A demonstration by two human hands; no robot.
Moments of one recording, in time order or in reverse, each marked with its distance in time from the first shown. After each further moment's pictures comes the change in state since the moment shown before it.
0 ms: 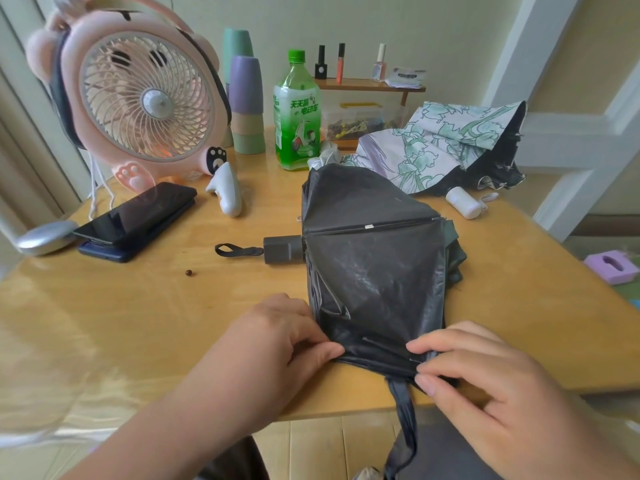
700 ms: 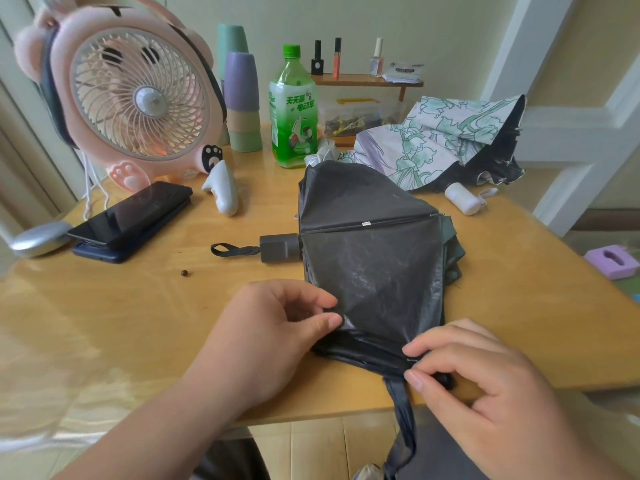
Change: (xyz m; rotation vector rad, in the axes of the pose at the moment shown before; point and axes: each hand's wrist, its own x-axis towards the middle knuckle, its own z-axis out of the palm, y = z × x) left_hand 0.018 0.018 -0.002 -0.413 0.115 -0.458; right_hand 0.002 -0.004 0.013 0.054 0.107 0.046
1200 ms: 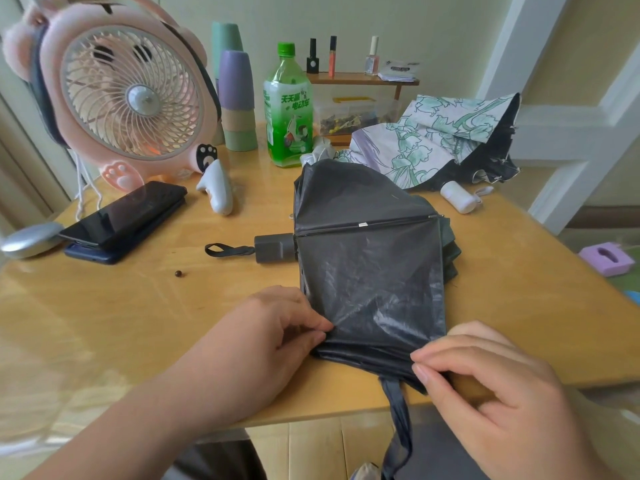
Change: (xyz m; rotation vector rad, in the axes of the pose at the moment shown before) left_hand 0.001 -0.013 -0.011 0.330 -0.217 0.301; right_hand -0.006 0.002 0.000 -0.015 0.170 -0.071
